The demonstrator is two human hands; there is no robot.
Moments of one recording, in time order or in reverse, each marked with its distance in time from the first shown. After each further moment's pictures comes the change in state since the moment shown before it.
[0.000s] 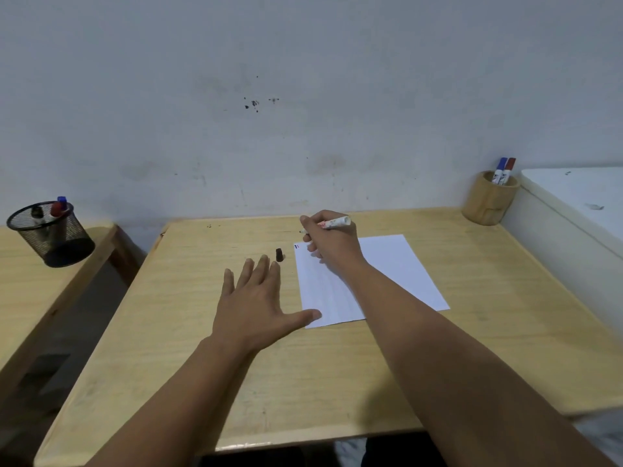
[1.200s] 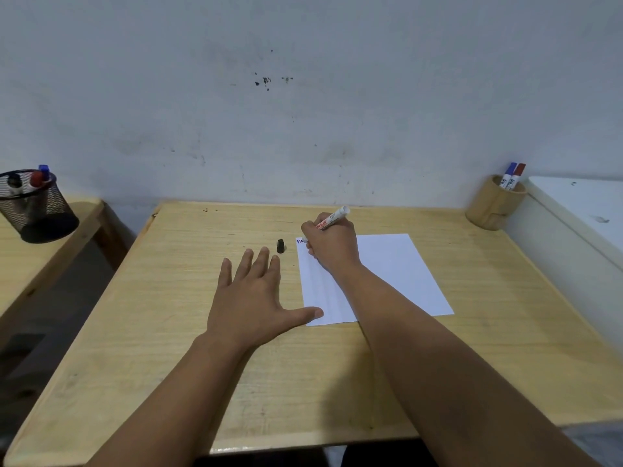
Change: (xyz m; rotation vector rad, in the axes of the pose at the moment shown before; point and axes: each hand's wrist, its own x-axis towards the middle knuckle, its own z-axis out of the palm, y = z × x) left_hand 0.002 -0.005 0.006 0.017 0.027 0.014; right_hand 0.013 0.027 0.015 -0.200 0.073 -0.052
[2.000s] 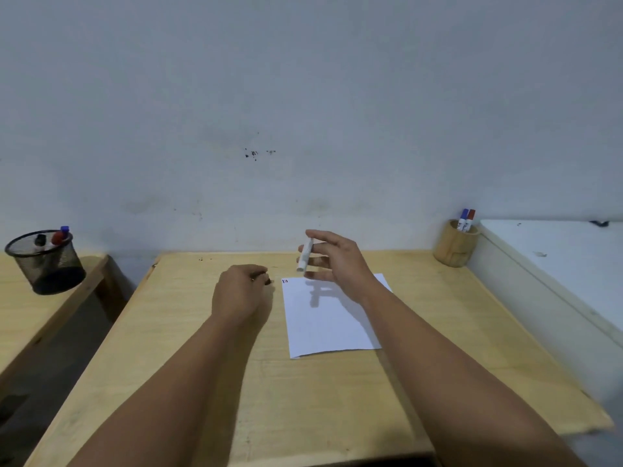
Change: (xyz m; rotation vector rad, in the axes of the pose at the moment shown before) left_hand 0.068 -0.004 -0.030 -0.668 0.233 -0.218; right_hand -0.028 -0.066 -0.079 0.439 -0.287 0.015
